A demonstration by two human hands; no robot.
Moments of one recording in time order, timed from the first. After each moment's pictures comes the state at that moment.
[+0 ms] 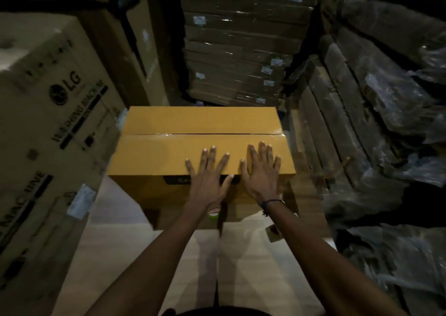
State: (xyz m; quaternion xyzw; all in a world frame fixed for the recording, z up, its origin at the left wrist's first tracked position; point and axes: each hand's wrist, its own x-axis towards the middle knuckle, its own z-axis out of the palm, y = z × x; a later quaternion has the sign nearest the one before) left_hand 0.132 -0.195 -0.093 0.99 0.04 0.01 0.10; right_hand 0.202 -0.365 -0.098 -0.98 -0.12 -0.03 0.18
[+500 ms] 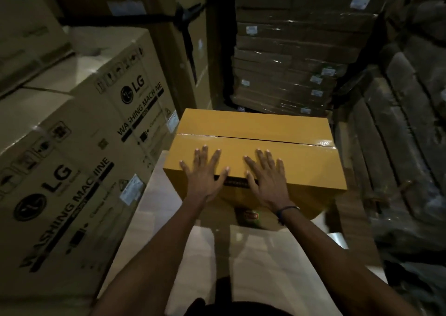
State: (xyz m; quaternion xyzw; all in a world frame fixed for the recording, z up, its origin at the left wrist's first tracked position) left_hand 0.096 -0.078 -0.088 0.97 0.18 0.03 0.13; right_hand 0.182 -0.291 -0.100 -0.94 -0.31 -0.01 0.15
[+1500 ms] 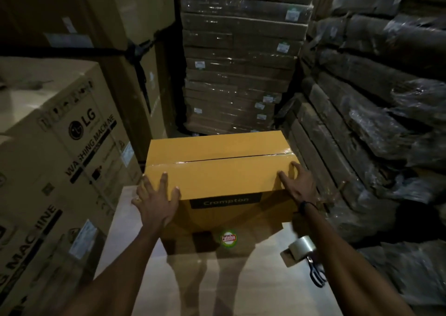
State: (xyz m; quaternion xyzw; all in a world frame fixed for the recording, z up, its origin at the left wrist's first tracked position) left_hand 0.090 -0.003 -0.083 0.95 0.25 0.07 0.16; right_hand 0.221 -0.393 -0.026 -0.92 0.11 -0.02 0.37
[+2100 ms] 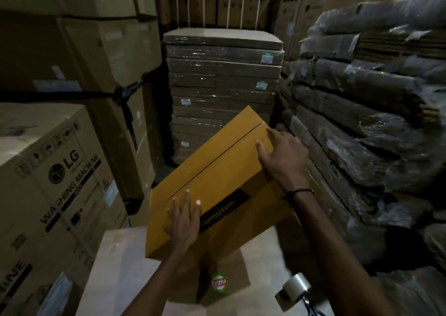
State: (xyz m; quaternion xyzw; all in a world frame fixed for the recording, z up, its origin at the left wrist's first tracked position) left_hand 0.153 -0.099 -0.030 0.88 0.18 0.06 0.43; right_hand 0.225 -0.333 0.188 -0.96 -0.02 -0.25 0.12
